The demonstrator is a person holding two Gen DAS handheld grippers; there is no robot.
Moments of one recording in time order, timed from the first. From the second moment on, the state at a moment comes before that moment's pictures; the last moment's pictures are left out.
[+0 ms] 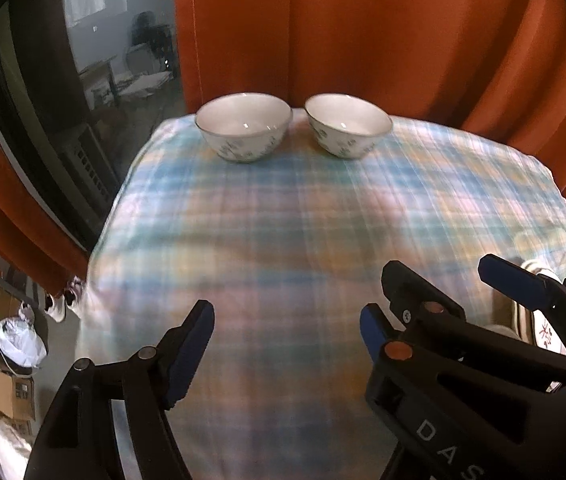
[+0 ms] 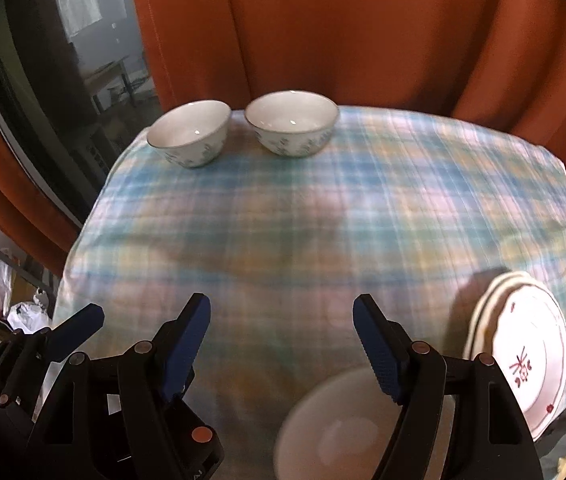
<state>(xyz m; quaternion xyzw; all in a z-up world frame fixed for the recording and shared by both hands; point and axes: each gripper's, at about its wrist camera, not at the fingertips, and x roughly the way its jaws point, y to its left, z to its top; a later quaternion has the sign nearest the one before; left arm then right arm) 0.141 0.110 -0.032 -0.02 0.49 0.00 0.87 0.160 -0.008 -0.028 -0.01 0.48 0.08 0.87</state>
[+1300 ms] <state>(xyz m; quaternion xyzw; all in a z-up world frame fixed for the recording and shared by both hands) 0.346 0.191 -0.042 -0.03 0.45 0.08 0.89 0.389 0.092 -0.035 0.01 0.45 0.11 0.89</state>
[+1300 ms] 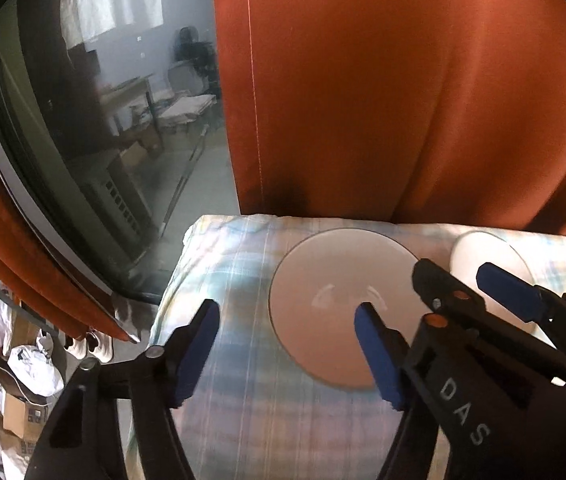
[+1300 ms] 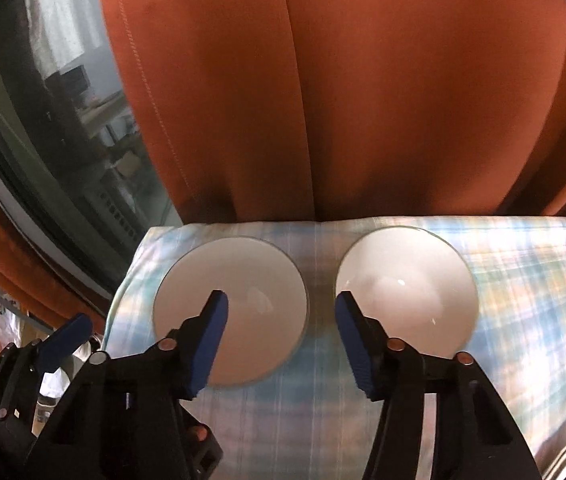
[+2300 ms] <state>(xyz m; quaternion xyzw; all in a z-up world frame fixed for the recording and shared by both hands) 0.387 0.196 -0.085 -0.05 0.49 0.08 0.87 0.443 0.099 -0.089 0.02 0.50 0.11 0.86</state>
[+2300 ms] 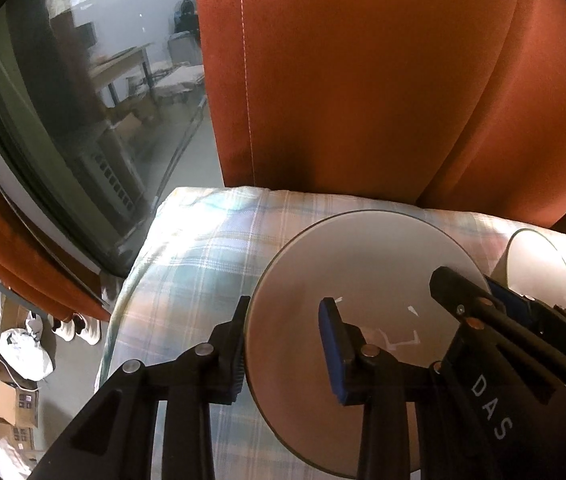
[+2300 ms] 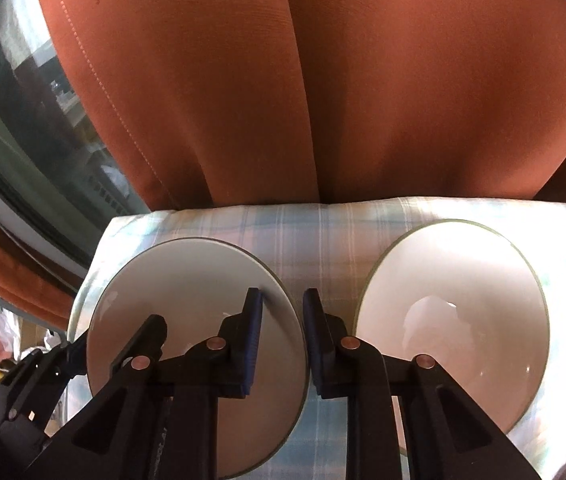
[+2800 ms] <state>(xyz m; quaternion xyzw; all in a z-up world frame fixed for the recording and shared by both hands) 0.354 0.196 -0.025 -0.05 0.45 0.07 0.89 0.406 0.099 -0.024 0.02 0.46 0.11 0.88</state>
